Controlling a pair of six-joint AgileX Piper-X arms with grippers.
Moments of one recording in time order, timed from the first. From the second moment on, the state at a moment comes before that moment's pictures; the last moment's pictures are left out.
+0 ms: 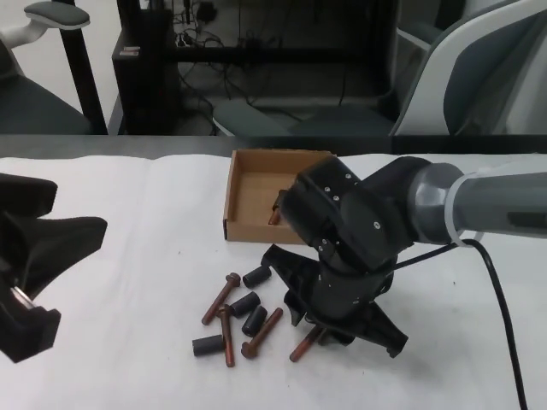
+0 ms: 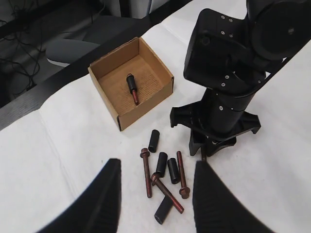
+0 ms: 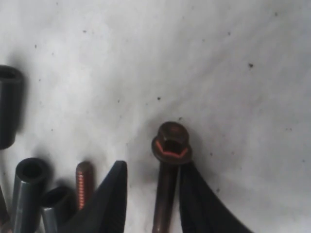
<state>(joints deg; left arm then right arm) -22.7 33.7 -42.5 41.5 13.4 11.9 38.6 109.1 -69.2 40.0 0.5 73.0</state>
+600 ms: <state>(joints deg) -22.7 33.7 -42.5 41.5 13.4 14.0 38.4 109.1 -69.2 41.1 1.7 72.3</state>
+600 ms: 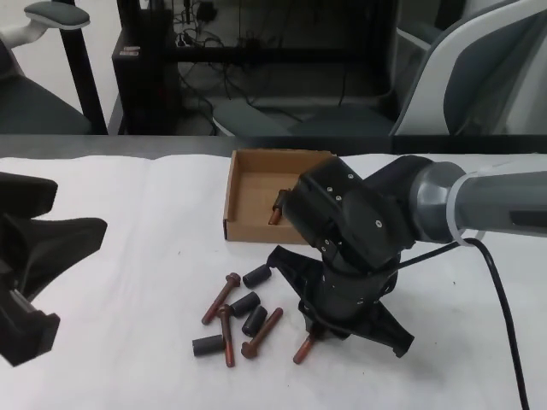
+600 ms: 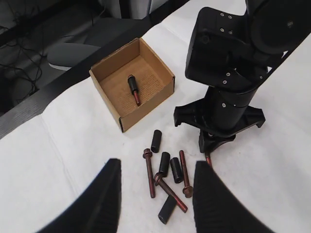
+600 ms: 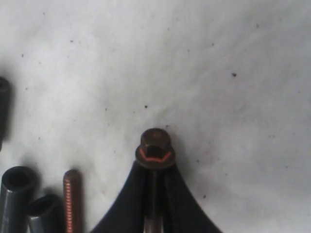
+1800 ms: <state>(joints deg) -22.7 54.5 -42.5 49.1 19.6 42.6 38.3 92.7 -69.0 43.3 -6.9 35.2</state>
